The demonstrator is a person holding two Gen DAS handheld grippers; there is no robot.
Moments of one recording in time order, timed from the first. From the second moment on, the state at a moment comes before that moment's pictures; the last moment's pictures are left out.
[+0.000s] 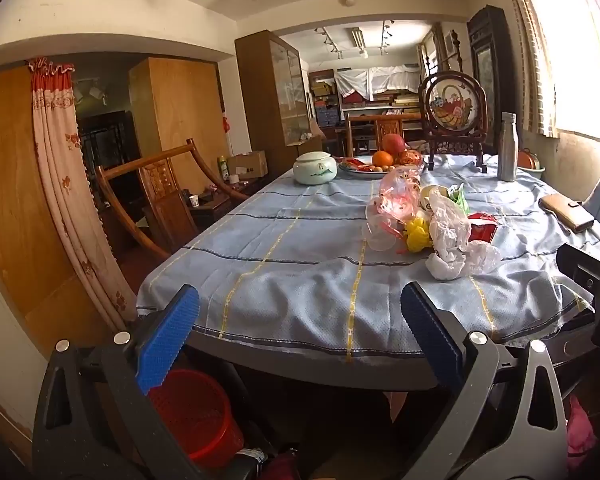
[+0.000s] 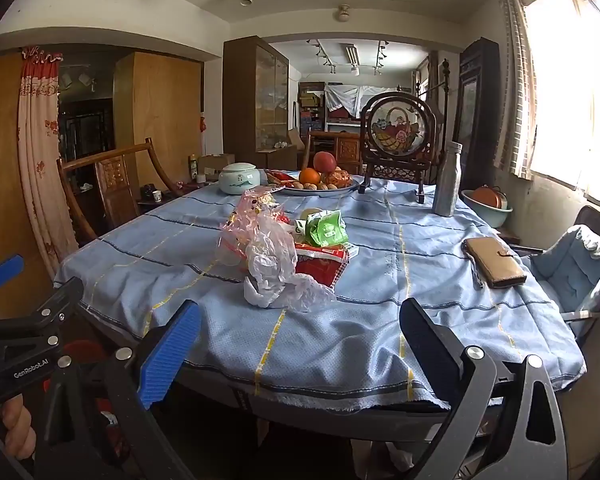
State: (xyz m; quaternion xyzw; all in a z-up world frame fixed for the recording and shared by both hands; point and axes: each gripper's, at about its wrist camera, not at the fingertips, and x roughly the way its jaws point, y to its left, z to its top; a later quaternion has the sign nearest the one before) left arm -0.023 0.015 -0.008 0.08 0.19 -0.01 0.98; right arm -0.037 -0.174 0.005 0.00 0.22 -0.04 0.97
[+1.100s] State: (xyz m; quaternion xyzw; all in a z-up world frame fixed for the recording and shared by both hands) left arm -0.022 0.014 -0.013 0.08 0.20 -0.01 0.98; right arm -0.037 -0.178 0.003 0.00 0.22 -0.04 0.97
